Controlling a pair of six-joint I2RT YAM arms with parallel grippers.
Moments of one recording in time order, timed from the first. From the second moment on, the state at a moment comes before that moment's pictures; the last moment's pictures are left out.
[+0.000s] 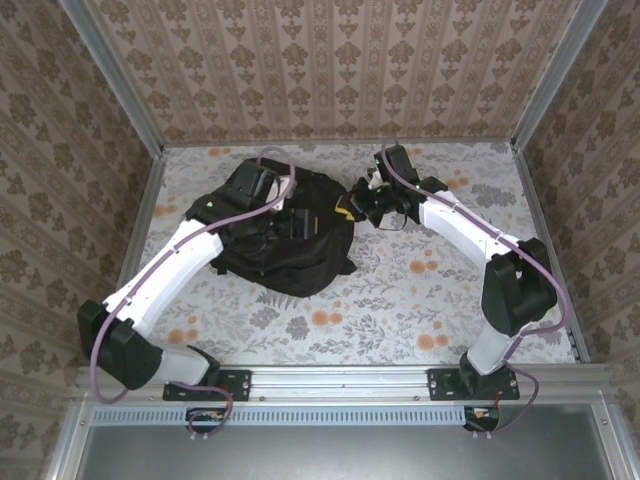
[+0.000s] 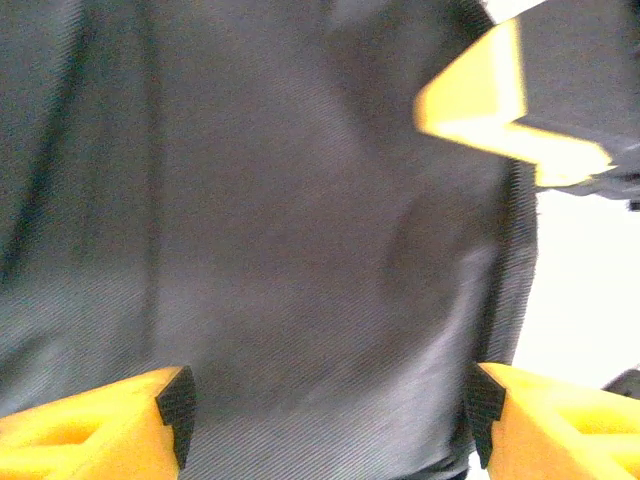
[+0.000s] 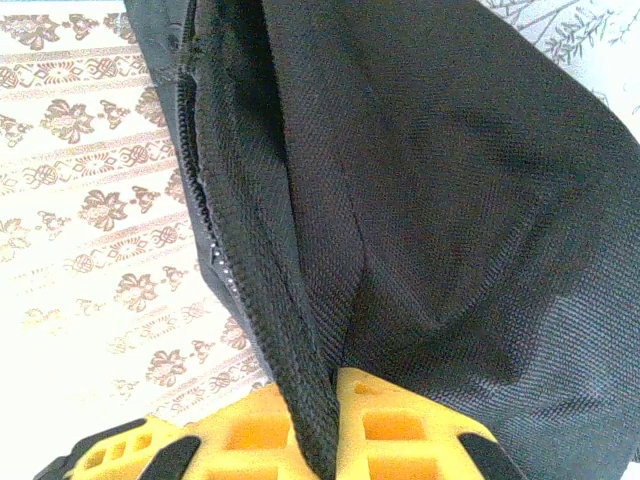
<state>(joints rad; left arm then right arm) -0.62 1.39 1.33 -0.83 0.27 -0.43 0.43 1.70 1.38 -0.45 -0.56 1.13</state>
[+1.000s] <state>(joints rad) -0.73 1.59 1.48 -0.86 0.24 -0.27 0.44 1.69 1.32 -0.32 -0.62 1.22</state>
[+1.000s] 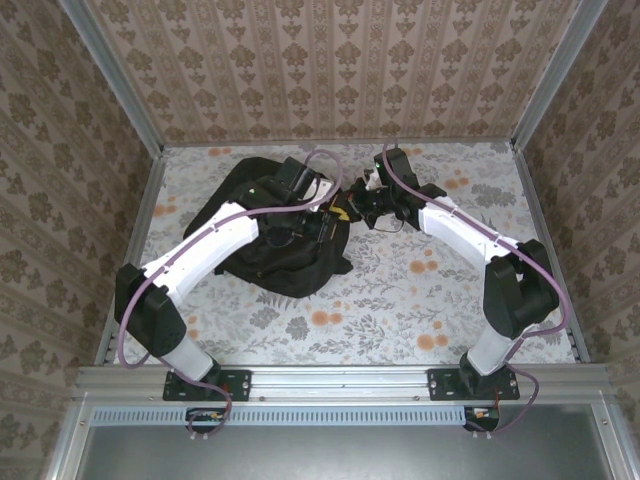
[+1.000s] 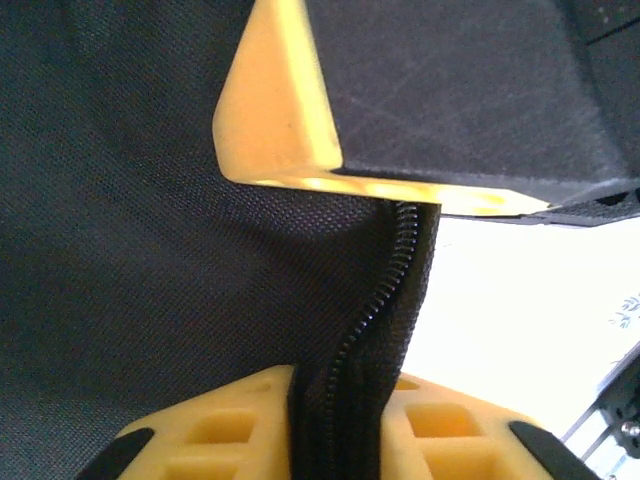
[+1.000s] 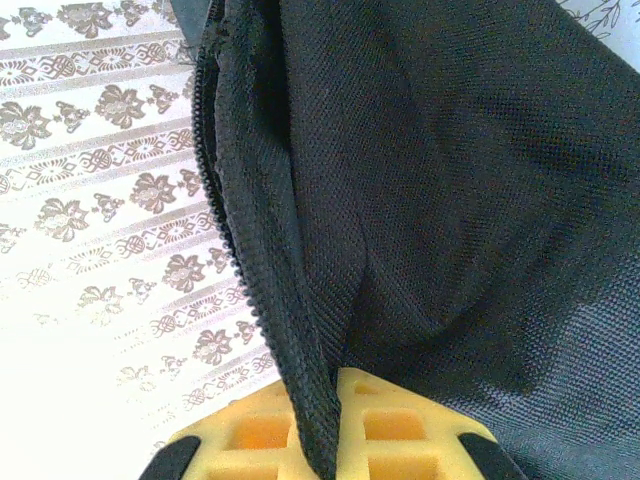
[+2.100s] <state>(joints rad) -0.57 1.53 1.56 -0.92 0.44 -0.35 0.49 1.34 1.04 -0.22 -0.46 1.05</state>
